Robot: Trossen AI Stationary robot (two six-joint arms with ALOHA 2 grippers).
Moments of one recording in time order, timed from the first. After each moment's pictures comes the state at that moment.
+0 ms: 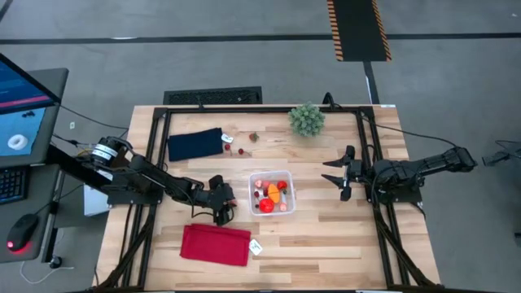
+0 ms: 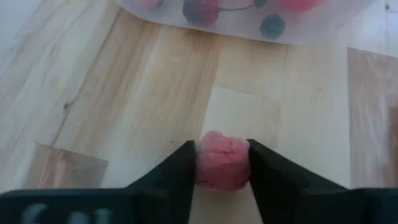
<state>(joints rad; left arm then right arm) -0.29 1.60 0.52 0.23 -0.26 -0.45 0.22 0.18 0.00 0.07 0.39 -0.03</state>
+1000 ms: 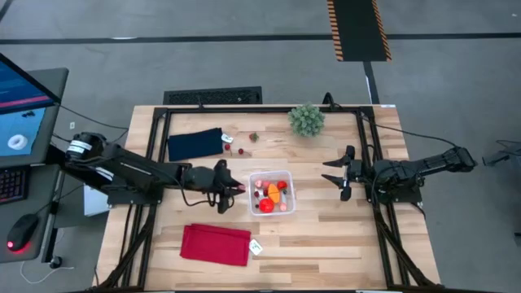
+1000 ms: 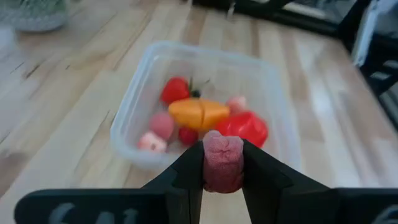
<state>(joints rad) -0.15 1.31 0.54 0.31 -0.16 -0.31 0.22 0.18 0.00 0.07 0.39 -0.03</state>
